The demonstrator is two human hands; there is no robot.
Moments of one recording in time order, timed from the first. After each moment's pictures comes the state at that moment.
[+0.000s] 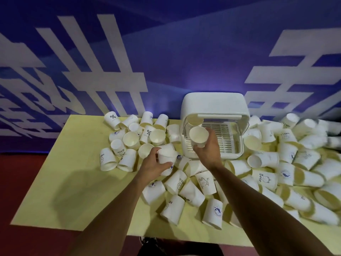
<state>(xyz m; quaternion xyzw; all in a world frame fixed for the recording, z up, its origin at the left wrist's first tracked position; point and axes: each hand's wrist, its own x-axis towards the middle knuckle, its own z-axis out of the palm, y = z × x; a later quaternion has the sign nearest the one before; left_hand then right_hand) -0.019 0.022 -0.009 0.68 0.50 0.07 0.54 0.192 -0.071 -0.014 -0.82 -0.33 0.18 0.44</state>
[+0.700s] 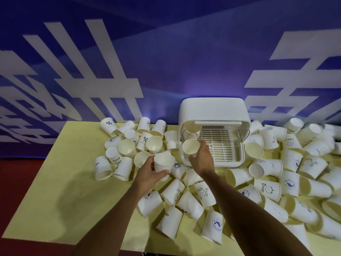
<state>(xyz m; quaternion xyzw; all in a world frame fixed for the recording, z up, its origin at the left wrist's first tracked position) -0.013 0.025 -0.021 0.66 0.49 0.11 0.56 0.197 -0.050 -0.041 -0.86 -0.32 0.23 0.31</state>
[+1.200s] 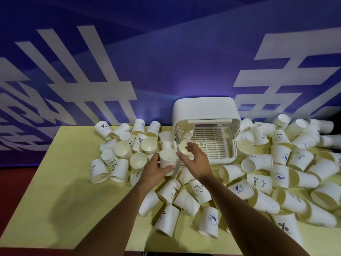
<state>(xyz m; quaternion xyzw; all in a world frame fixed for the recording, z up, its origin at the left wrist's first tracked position) 0.019 0.015 -0.010 0.68 0.47 0.10 0.55 0.182 -0.082 -0.012 -0.79 -0.34 0.29 0.43</state>
